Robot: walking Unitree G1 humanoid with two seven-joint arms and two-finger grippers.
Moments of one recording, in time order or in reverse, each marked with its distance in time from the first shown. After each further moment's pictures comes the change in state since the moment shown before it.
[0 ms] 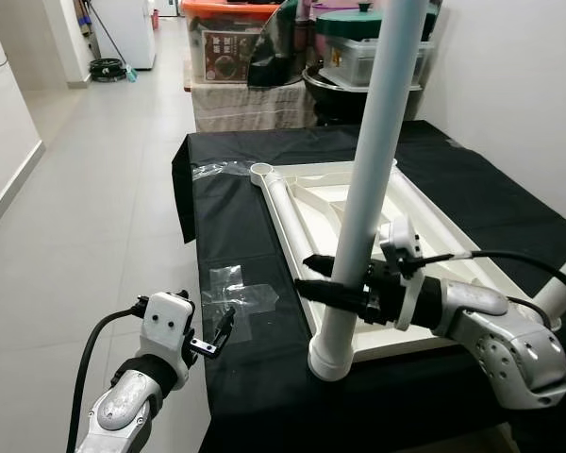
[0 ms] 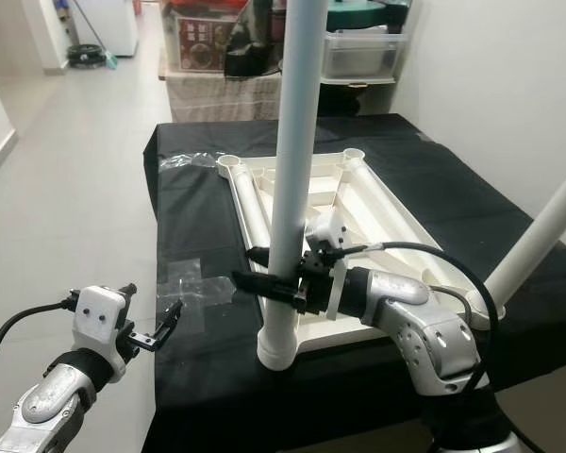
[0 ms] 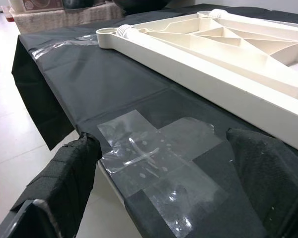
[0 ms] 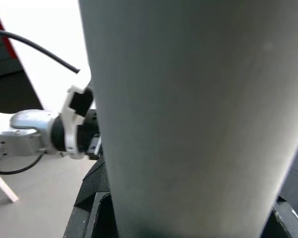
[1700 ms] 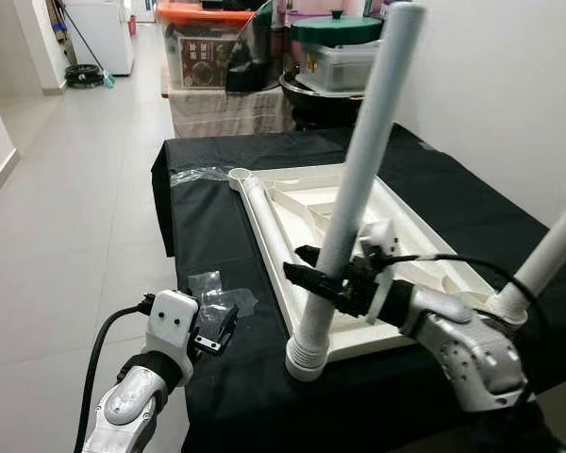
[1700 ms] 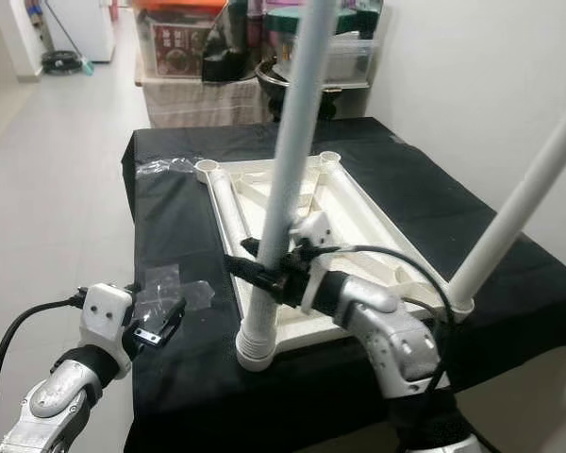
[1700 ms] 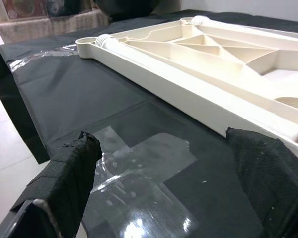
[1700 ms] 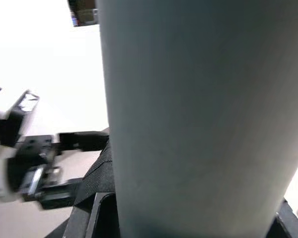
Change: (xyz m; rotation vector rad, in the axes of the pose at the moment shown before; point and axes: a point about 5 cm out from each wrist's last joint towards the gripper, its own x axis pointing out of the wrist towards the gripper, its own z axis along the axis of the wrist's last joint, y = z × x) left arm 0.006 -0.002 -0.002 0.010 0.001 0.006; right arm 0.024 -0.017 -0.023 -0.008 -0.049 -0.280
